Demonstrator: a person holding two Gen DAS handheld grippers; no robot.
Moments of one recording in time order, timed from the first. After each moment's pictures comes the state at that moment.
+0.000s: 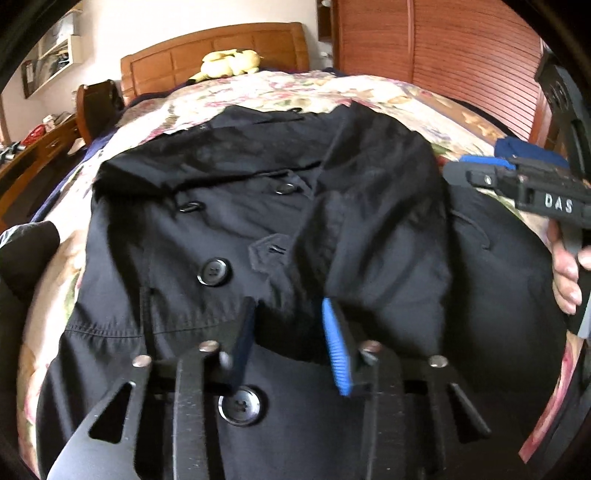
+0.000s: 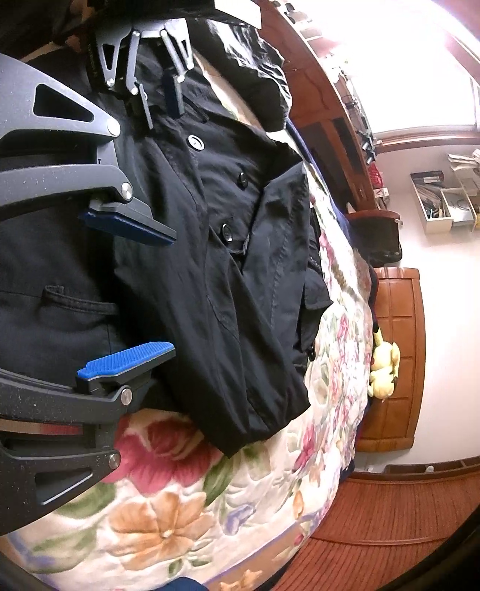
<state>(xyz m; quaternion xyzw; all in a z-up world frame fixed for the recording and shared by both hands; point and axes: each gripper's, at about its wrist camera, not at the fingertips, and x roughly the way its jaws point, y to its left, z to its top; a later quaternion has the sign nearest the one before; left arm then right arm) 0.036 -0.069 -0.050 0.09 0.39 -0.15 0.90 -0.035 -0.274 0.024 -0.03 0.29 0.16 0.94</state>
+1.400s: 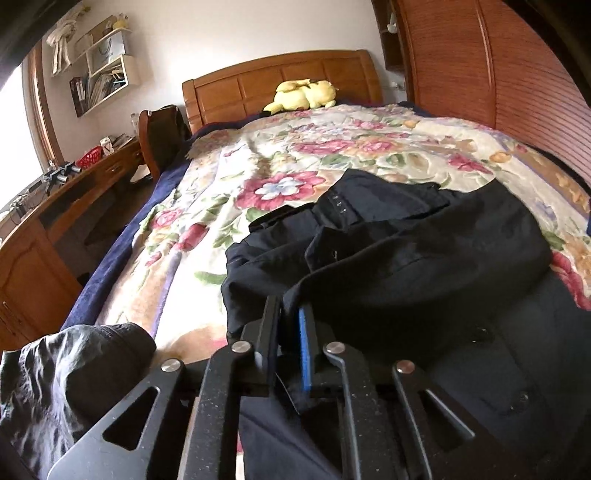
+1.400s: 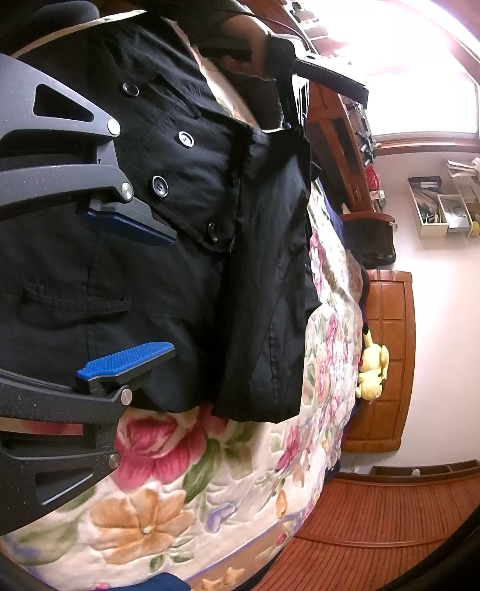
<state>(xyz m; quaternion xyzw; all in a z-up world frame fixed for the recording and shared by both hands) 0.177 0.040 0.020 0.10 0.32 -0.03 0.94 -0.030 -0.271 0.029 -0.05 0.27 0.16 0.95</state>
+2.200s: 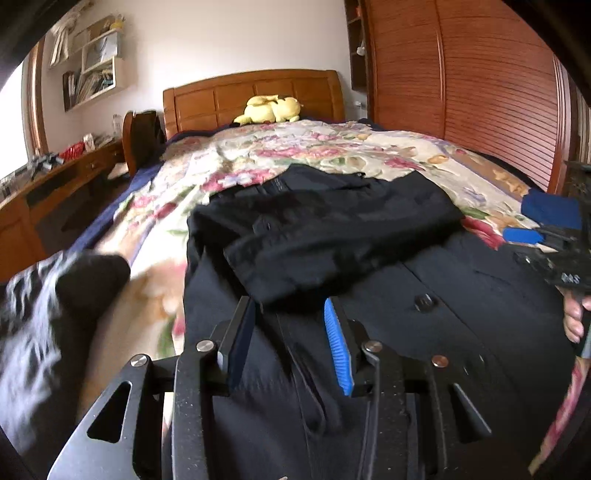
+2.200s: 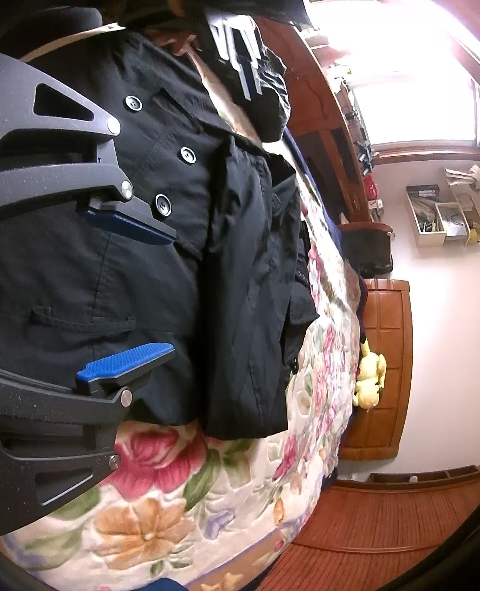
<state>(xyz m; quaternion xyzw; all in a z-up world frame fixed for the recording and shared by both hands) 0.034 0.028 -0.003 0.06 0.30 -0.10 0.95 -0.036 -0.273 0.026 -0.05 0.26 0.18 0.95</state>
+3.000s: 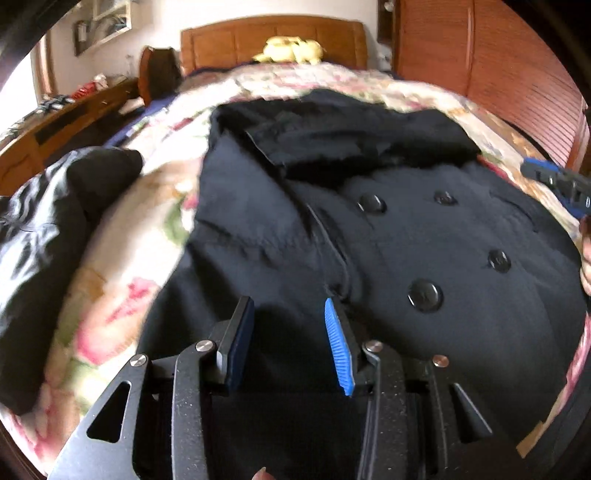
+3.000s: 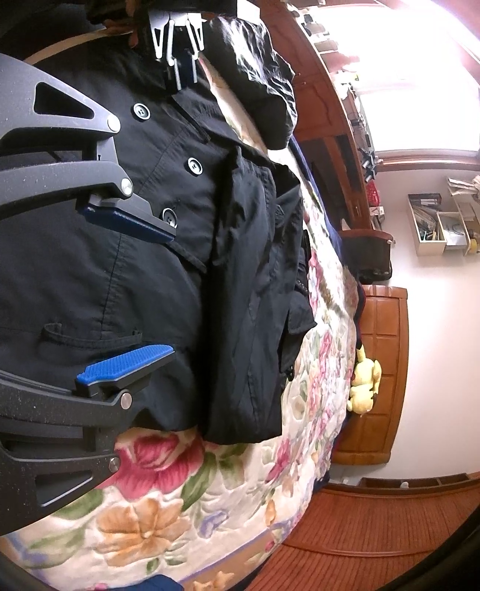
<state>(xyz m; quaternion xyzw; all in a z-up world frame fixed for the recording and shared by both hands) 0.001 0.050 -0.064 0.04 0.41 -0.07 0.91 -0.049 -0.267 0.026 -0.06 0.26 0.19 0.95</state>
